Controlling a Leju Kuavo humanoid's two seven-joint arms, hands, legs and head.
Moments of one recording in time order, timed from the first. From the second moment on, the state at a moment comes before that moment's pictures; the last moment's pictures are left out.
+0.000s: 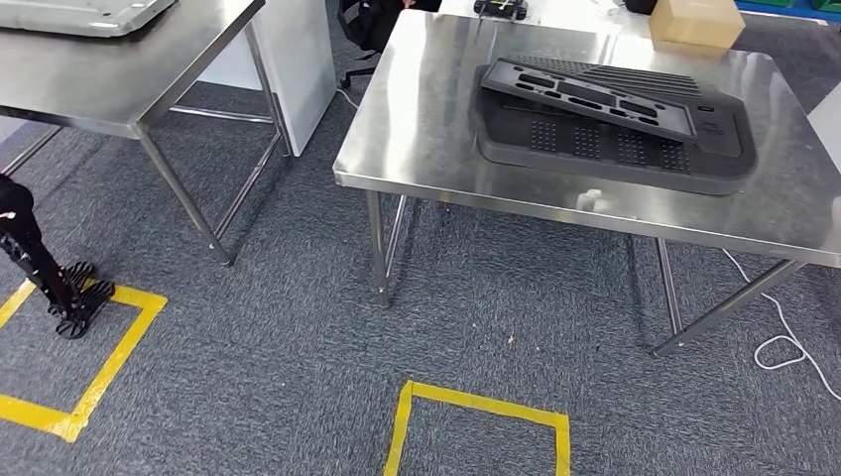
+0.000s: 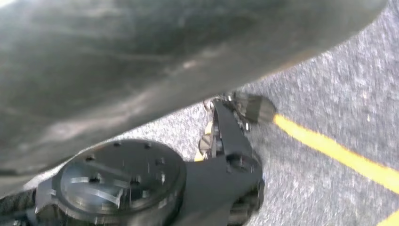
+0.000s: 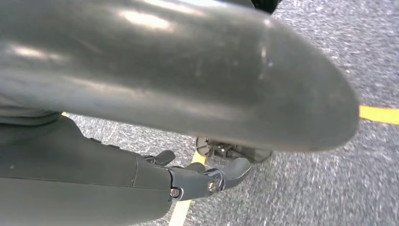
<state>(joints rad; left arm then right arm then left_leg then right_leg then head) -0.08 0.02 -1.19 -0.13 1.53 0.07 -0.25 0.02 0.05 0.10 -0.16 -0.22 0.17 -0.21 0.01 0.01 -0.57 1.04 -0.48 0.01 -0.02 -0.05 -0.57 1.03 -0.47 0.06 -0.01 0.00</state>
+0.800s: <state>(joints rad) -0.07 0.02 -1.19 -0.13 1.53 0.07 -0.26 0.02 0.05 0.11 -0.16 -0.22 0.16 -0.21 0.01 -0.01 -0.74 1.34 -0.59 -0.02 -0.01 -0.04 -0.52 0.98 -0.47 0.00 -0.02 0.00</state>
